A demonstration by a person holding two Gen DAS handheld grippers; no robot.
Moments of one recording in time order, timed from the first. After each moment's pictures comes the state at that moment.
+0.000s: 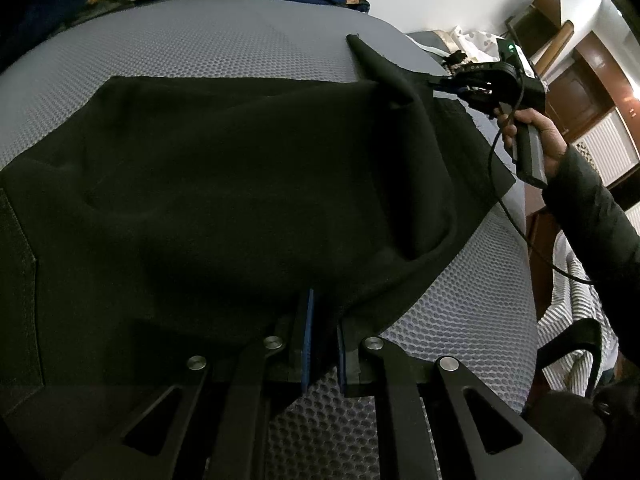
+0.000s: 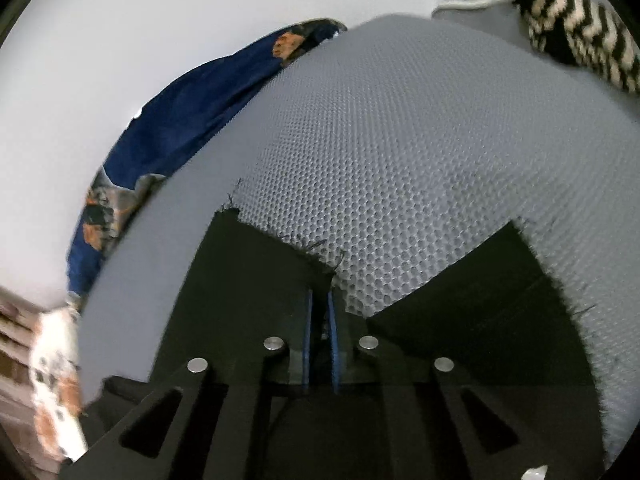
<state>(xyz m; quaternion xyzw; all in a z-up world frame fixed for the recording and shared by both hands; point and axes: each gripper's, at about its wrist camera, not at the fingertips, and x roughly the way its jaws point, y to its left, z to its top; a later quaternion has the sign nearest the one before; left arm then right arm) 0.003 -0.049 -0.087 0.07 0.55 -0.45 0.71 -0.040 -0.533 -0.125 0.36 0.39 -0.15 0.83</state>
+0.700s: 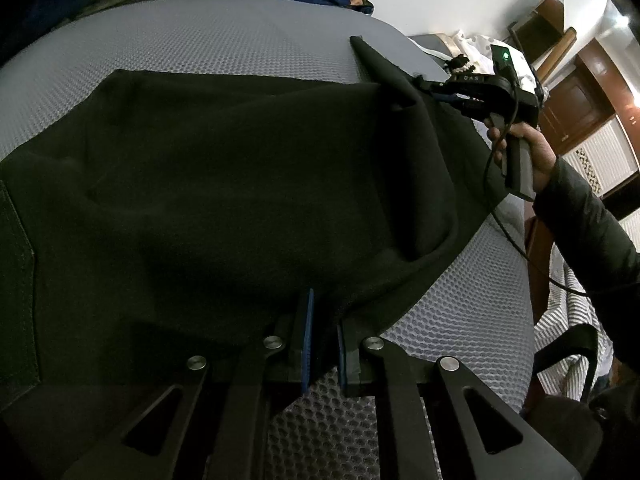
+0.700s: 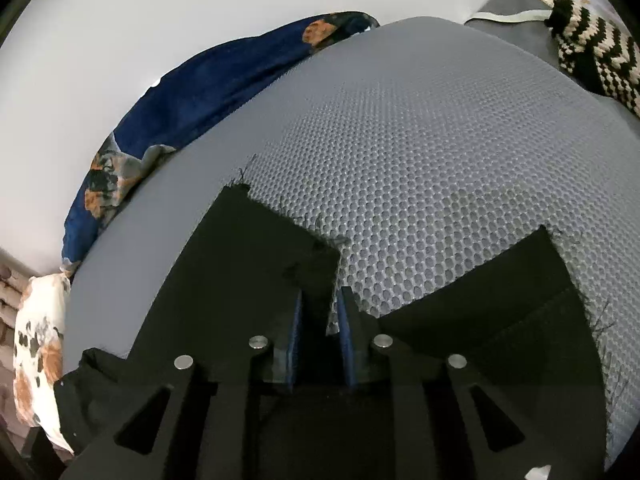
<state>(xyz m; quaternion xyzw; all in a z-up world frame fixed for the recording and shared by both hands) 0.008 -0.048 -0.088 0.06 0.55 -0.44 0.70 -0.033 -0.525 -0.139 0.31 0.40 -0.12 0.85</state>
